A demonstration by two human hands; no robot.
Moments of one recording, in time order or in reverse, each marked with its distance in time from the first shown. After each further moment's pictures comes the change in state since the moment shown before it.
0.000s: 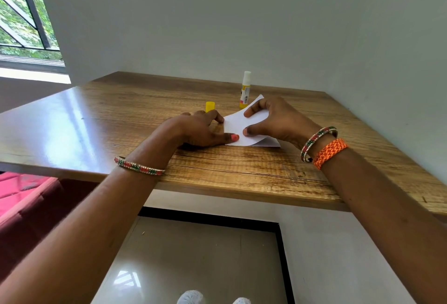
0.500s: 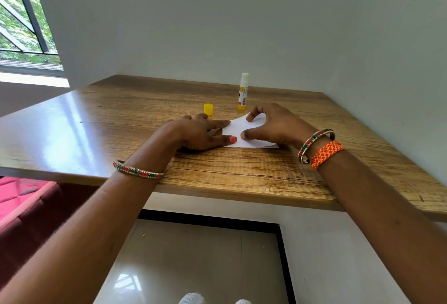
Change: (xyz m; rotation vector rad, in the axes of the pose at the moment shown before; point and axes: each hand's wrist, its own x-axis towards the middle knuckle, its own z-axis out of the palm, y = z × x) left_hand 0.002 0.000 0.001 0.126 -0.082 0.005; right_hand 0.004 0.006 0.000 -0.201 -0.025 -0.002
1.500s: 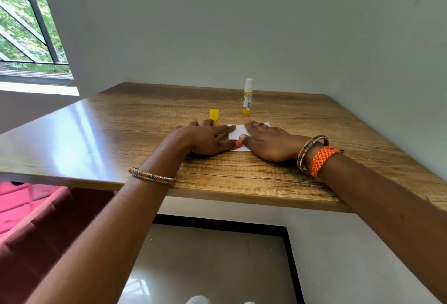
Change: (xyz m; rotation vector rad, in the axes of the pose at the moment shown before) left_hand -0.003 -0.002 0.002 0.021 0.010 0.014; right_hand -0.006 -0.005 0.018 -0.428 -0.346 -0.040
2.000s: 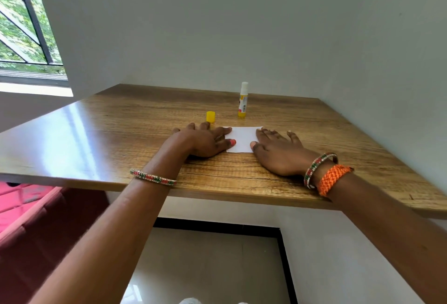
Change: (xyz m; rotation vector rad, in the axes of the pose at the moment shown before) left_hand 0.005 0.000 0.005 -0.002 0.029 -0.010; right_hand -0.033 0.002 0.007 -0.024 0.043 0.137
